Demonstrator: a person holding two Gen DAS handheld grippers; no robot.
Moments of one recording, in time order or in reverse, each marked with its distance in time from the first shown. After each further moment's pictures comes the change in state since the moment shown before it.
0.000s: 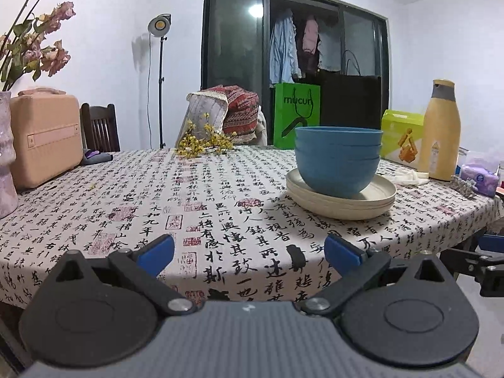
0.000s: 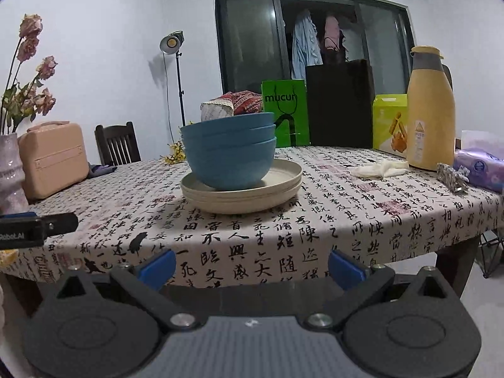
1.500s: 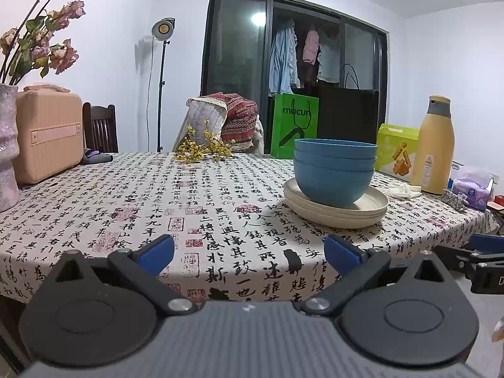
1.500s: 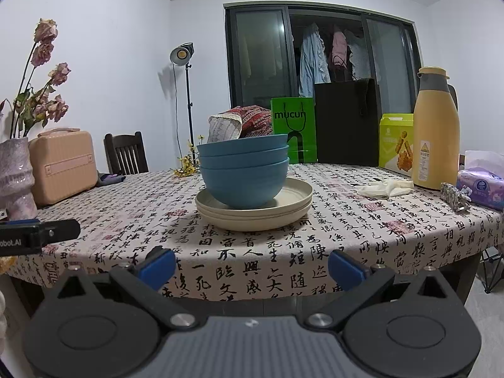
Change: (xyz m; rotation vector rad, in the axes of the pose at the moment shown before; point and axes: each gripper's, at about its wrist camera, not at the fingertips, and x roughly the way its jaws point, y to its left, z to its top) left arm -0.015 0.011 -0.002 -0.041 -0.027 -0.025; right arm -0.015 0.015 0.007 -0.033 -0.052 0.014
